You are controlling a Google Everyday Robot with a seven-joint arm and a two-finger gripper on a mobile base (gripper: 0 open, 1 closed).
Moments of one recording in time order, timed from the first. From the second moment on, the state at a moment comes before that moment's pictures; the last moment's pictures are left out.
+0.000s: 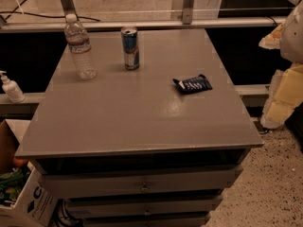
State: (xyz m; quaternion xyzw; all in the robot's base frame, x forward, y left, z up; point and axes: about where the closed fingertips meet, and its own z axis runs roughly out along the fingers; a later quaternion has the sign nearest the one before) arm 0.438 -0.217 0.976 -0.60 0.78 -0.03 0.16
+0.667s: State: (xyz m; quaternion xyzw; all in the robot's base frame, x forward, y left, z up) arm 0.439 -0.216 0.977 -0.60 0.78 -0.03 0.17
